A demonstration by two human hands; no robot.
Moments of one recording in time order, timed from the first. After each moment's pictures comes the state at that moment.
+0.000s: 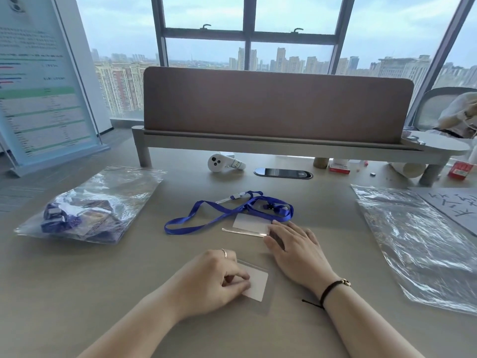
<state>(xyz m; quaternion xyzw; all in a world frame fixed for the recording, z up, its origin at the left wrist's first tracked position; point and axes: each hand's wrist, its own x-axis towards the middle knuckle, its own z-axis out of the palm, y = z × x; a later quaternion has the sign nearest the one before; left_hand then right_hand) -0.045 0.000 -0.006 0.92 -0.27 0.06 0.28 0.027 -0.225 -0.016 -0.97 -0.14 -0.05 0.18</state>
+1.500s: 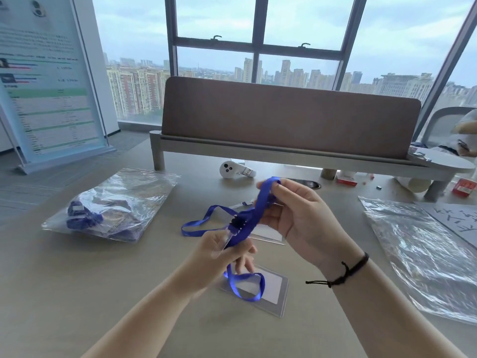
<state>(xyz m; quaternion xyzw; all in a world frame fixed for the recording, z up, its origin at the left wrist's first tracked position) -0.053 0.010 0.029 0.72 -0.15 0.01 0.67 -0.022 -0.161 0.113 -0.54 -0.20 0.12 0.81</state>
